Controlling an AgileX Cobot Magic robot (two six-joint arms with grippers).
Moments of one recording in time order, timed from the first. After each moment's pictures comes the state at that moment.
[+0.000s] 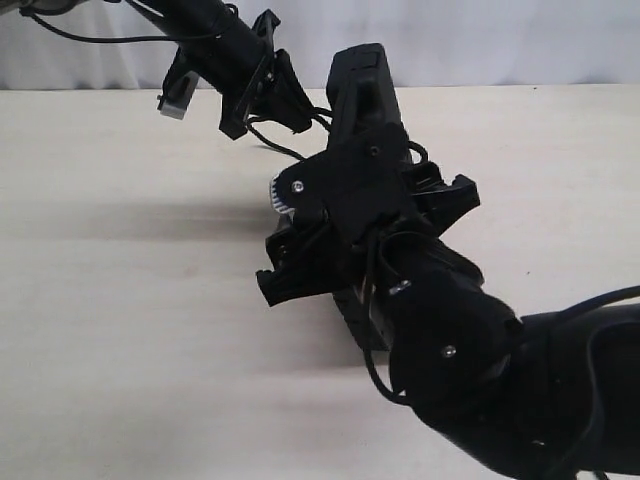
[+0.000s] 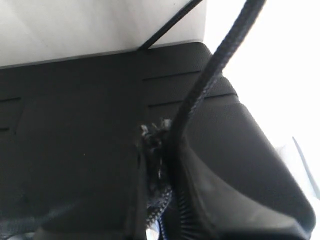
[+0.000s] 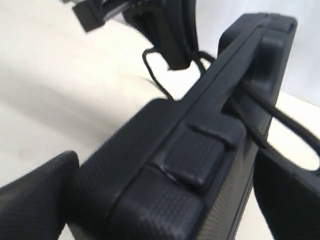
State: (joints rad) left arm -0.16 2.28 -2.03 -0.76 1.22 -1.46; right arm 1.10 1.56 -0.75 -1.73 0.82 1.98
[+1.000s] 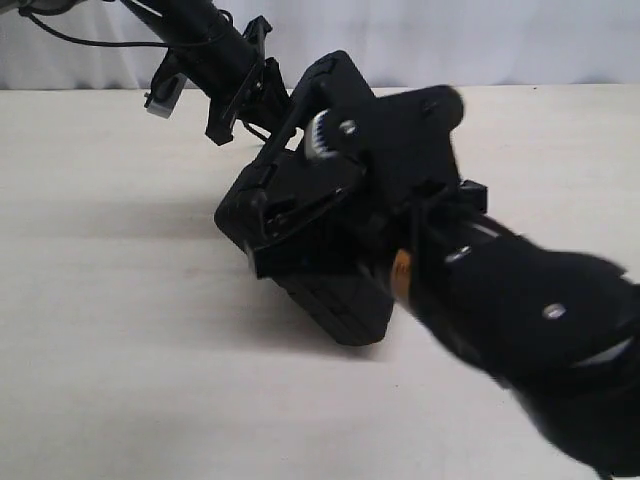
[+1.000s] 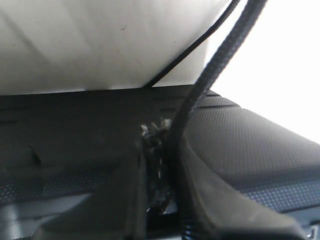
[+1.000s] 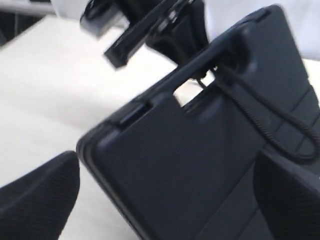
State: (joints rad) left arm -0.16 2.28 -2.03 -0.67 1.22 -1.46; right arm 1.08 1.41 -0.75 -1.66 0.65 2.11
